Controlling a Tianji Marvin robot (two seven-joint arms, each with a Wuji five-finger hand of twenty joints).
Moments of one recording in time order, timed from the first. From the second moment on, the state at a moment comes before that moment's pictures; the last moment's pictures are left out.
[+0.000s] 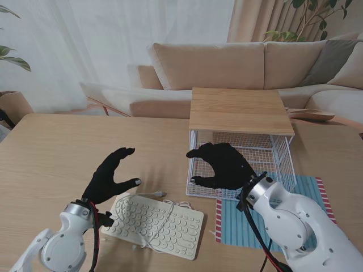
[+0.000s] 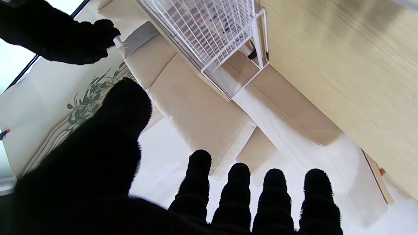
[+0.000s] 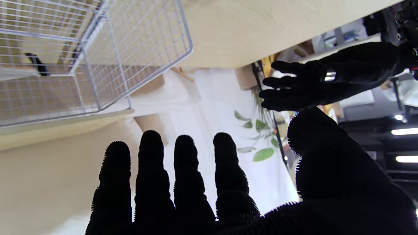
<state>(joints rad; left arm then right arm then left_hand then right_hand) 1.83 -1.14 -1.36 -1.80 0.40 -0.16 0.16 -1.69 -1.06 1.33 -1.94 -0.83 -0.27 0.10 0.57 -0.52 0.63 -0.13 0.23 0.06 0.36 0.24 0.19 0.16 0.21 0.21 0.08 0.17 0.15 0.46 -0.07 0.26 0.41 0.42 0.46 -0.32 0.46 -0.12 0.42 0.04 0.35 0.50 0.36 0.15 0.68 0.33 0.35 0.15 0.57 0.35 0.12 0.15 0.72 0.71</state>
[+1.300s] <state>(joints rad) 1.75 -1.15 -1.28 -1.71 0.24 -0.24 0.10 -1.93 -1.03 1.38 -1.96 -0.91 -0.09 0.28 0.56 -0.49 0.60 -0.13 0.24 0.07 0.37 0.25 0.19 0.16 0.26 0.22 0.08 0.18 0.22 0.45 -0.07 0.28 0.53 0.39 0.53 -0.31 0.51 -0.12 0.58 0.08 0.40 0.55 0.53 0.18 0.72 0.37 0.50 0.20 0.64 0.40 0.15 0.19 0.91 0.63</state>
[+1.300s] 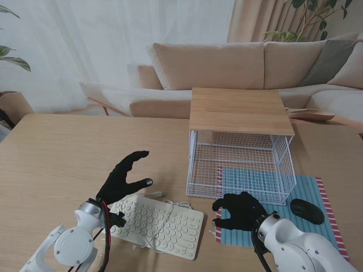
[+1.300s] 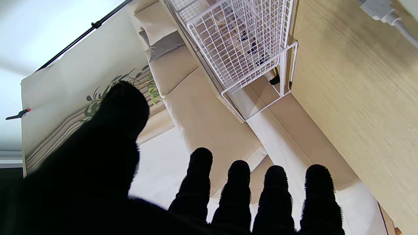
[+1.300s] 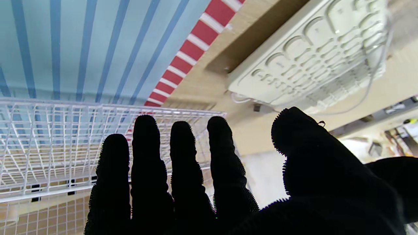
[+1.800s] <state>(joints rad) 1.74 -1.15 -1.27 -1.70 0.23 -0.23 0.11 -1.80 -1.02 1.33 -1.84 -0.91 -0.07 0.29 0.56 -0.49 0.60 -0.13 0.24 0.07 0.37 0.25 0.19 0.16 0.26 0.22 0.08 0.18 0.22 0.45 -0.07 0.28 0.53 0.39 0.53 -0.31 0.51 -0.12 0.55 0.08 0.38 0.55 0.47 0.18 0.70 0.36 0.46 0.20 0.61 0.39 0.14 0.14 0.92 0.62</state>
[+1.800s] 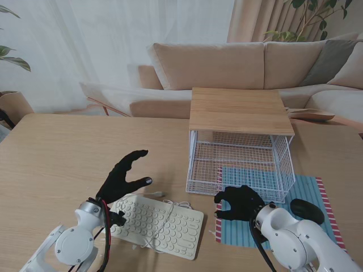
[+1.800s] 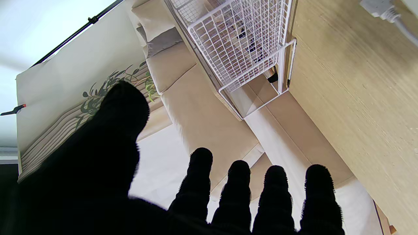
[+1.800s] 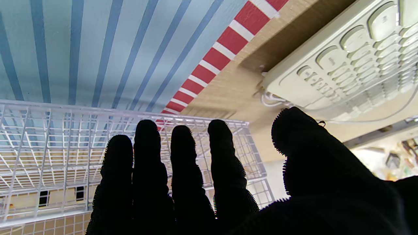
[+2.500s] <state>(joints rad) 1.74 -1.15 -1.27 -1.69 0.23 -0.22 0.12 -1.59 -1.02 1.22 -1.67 -0.88 -0.07 0.25 0.56 -0.49 0.60 -0.13 0.24 0.08 0.37 0.25 0.19 0.16 0.26 0.22 0.08 0.18 0.22 0.45 -0.07 0.28 0.54 0.38 0.53 -0.31 0.52 -0.12 0.52 0.08 0.37 0.55 0.40 0.18 0.68 0.36 0.39 0.19 0.58 0.38 0.11 0.19 0.92 0.62</state>
